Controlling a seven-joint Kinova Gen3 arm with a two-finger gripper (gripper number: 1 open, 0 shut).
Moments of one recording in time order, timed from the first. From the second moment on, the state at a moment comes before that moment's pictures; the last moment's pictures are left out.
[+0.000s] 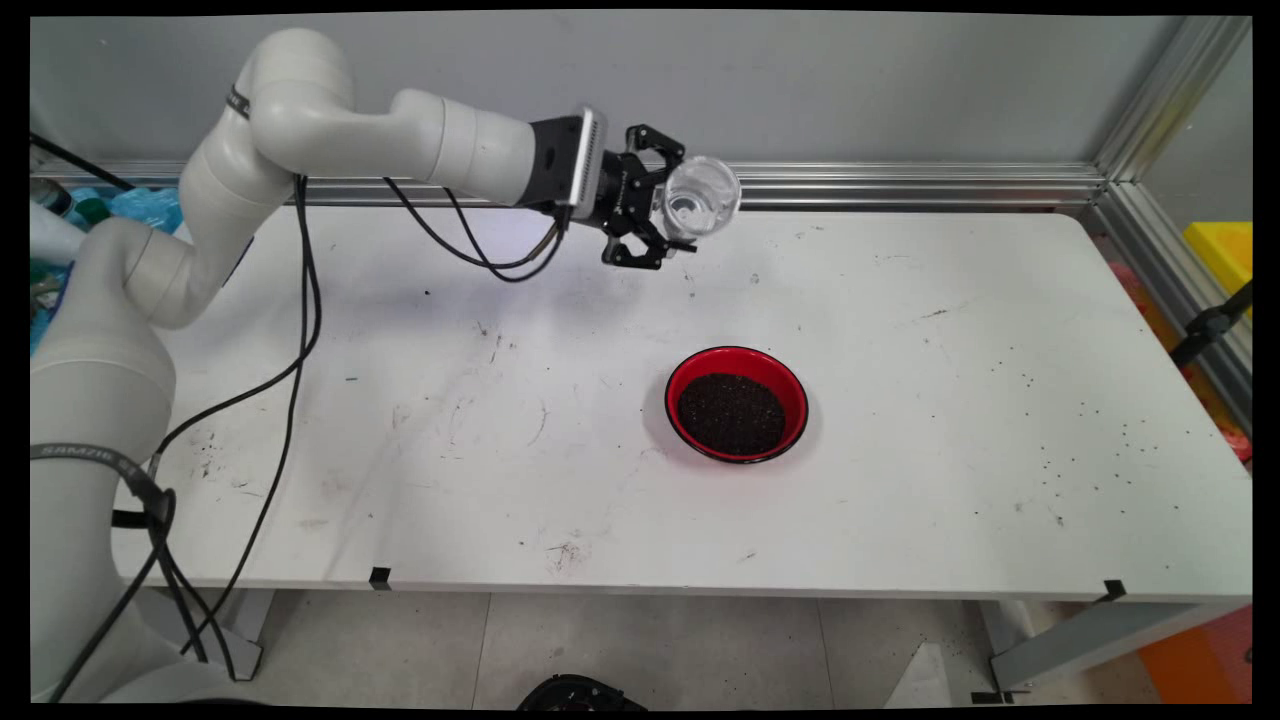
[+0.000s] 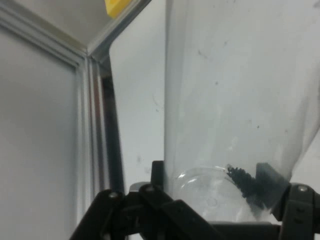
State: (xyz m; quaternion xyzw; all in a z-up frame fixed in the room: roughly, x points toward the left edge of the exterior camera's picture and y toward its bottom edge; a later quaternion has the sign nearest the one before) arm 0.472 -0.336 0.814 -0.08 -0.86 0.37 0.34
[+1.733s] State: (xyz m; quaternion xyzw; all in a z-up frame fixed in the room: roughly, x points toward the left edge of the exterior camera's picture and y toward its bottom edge) arm 0.464 -0.373 0.728 0.22 -0.86 0.15 0.44
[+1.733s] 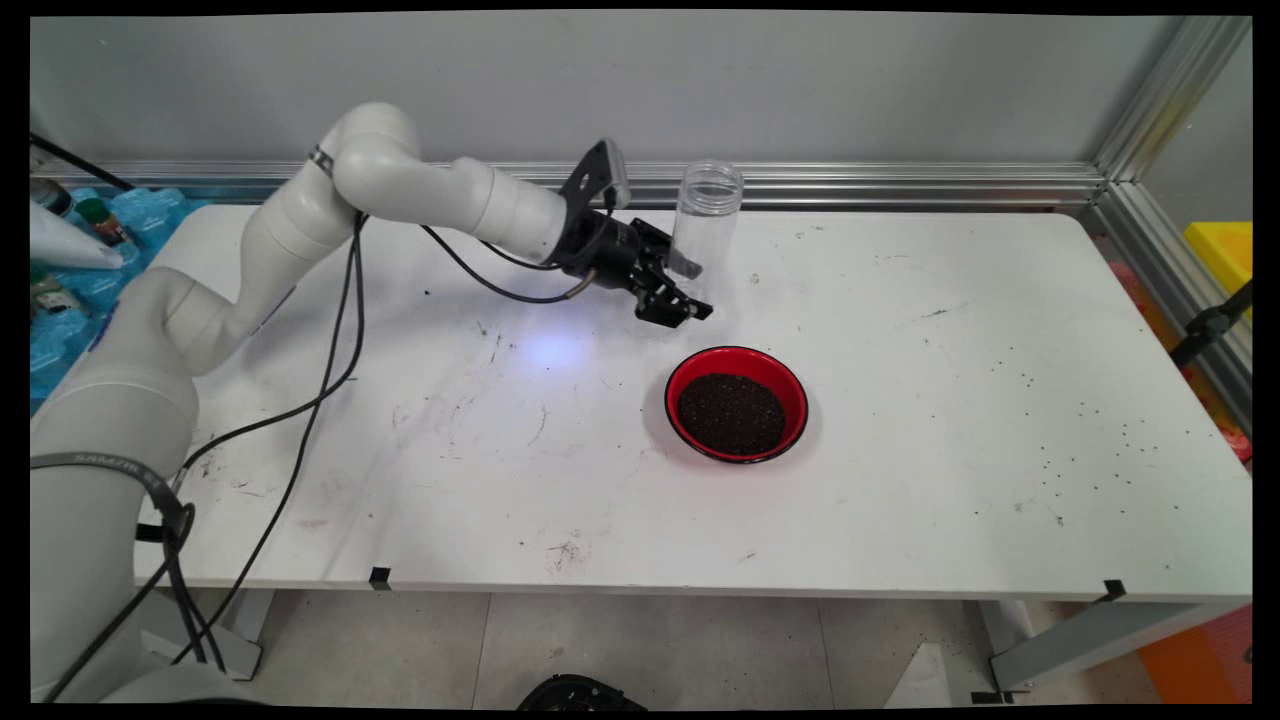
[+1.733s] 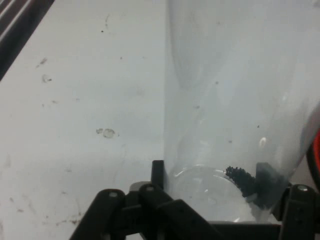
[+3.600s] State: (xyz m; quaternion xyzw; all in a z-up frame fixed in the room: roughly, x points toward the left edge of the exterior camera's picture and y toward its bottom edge) arm 0.472 -0.387 0.669 0.22 -0.83 0.15 0.49
